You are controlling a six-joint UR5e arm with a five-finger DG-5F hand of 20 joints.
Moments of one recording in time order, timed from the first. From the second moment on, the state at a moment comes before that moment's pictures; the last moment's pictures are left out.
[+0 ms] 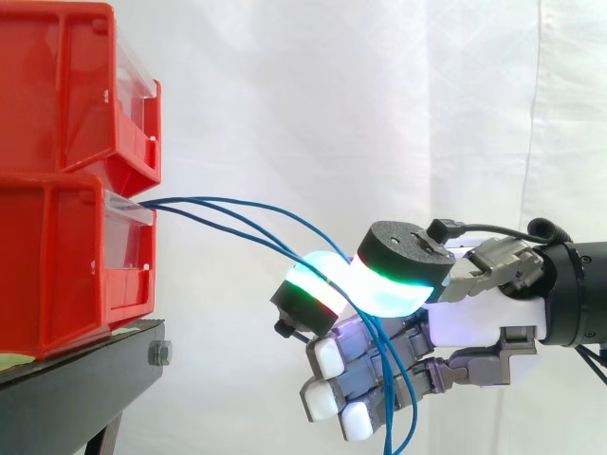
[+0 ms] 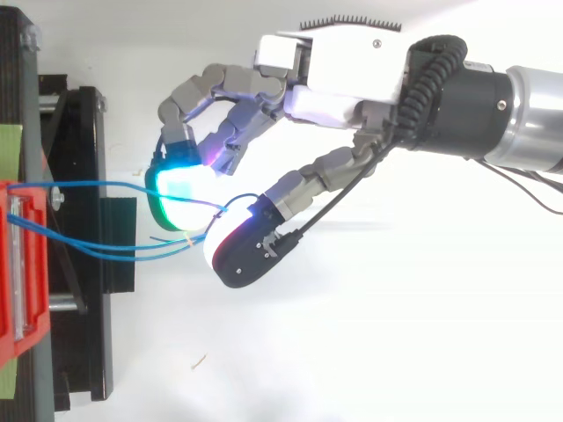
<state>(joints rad) 0.06 -2.31 -1.23 -2.78 -1.41 -0.08</state>
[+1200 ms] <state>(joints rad) 0.06 -2.31 -1.23 -2.78 -1.40 -0.08</state>
